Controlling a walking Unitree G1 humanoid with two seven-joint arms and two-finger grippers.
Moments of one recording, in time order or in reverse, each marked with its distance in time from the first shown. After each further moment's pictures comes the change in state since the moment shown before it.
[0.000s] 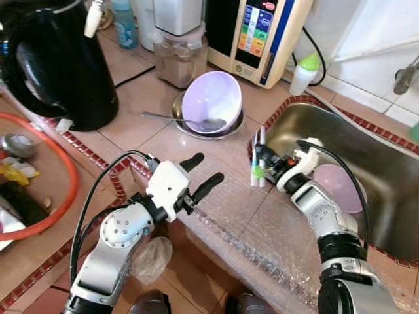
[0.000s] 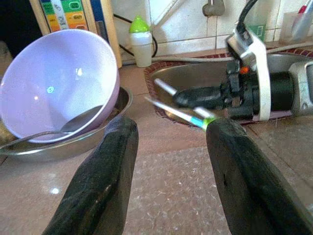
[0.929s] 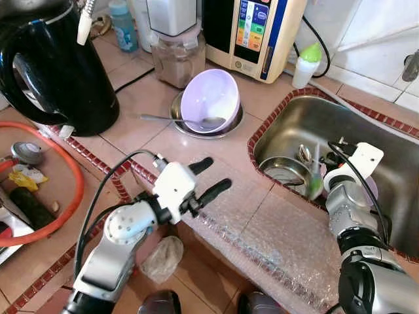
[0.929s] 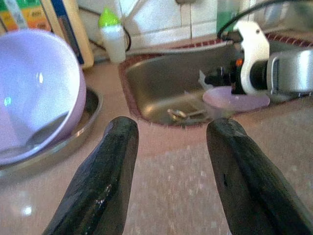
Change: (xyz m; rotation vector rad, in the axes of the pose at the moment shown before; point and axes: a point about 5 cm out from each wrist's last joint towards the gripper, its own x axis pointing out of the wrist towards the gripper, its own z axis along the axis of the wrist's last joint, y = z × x) left arm 0.009 -0.005 0.006 0.002 -0.025 -0.104; right arm -0.026 -0.064 0.040 -0.362 -0.185 -0.708
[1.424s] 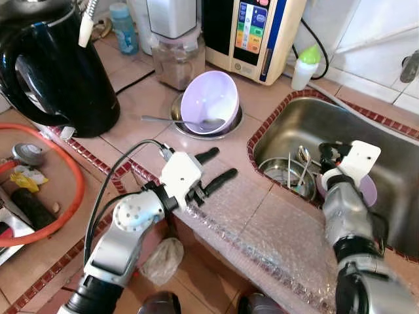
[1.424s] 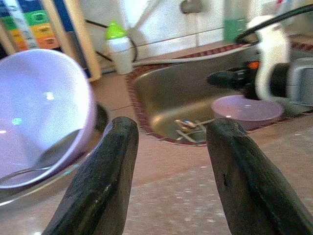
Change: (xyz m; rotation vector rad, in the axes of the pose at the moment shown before) left arm 0.014 0.013 -0.001 0.025 -0.006 0.037; right arm -0.014 0.012 0.002 -0.136 -0.161 0.092
